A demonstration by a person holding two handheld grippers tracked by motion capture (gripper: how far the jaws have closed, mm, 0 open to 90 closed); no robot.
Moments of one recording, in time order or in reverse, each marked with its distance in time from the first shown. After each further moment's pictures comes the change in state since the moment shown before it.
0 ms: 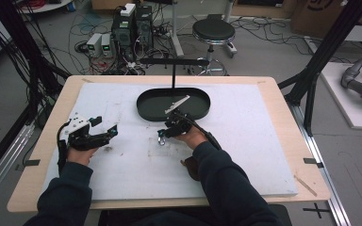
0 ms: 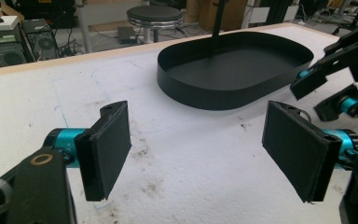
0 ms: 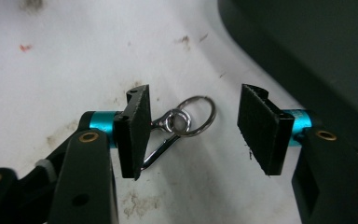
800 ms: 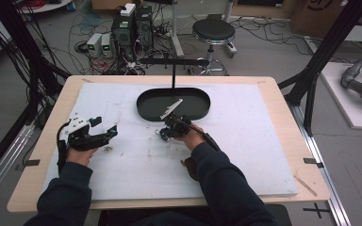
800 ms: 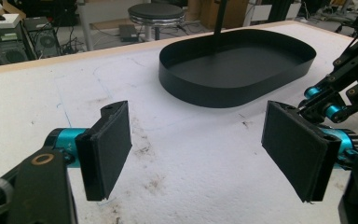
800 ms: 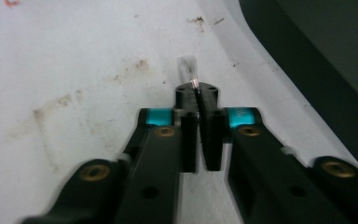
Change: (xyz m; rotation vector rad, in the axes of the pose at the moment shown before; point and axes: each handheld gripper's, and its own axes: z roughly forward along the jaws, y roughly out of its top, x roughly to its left) left arm 0.000 0.000 -0.001 0.010 0.007 0.002; right arm 0.009 0.001 0.005 0.060 -0.038 -0.137
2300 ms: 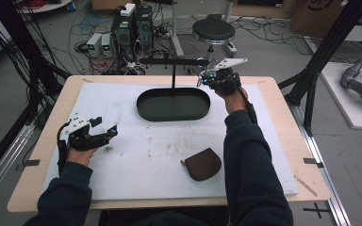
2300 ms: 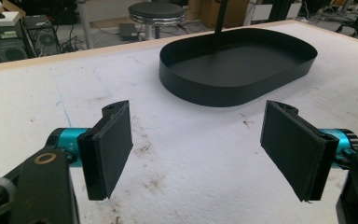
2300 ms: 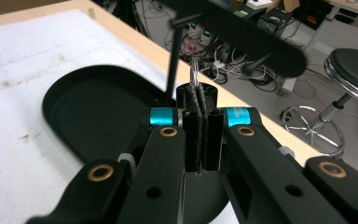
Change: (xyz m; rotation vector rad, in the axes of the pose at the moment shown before) left arm 0.000 -0.001 0.001 0.004 0.001 -0.006; right arm -0.105 -0.007 -0.157 -0.382 -0.374 0.119
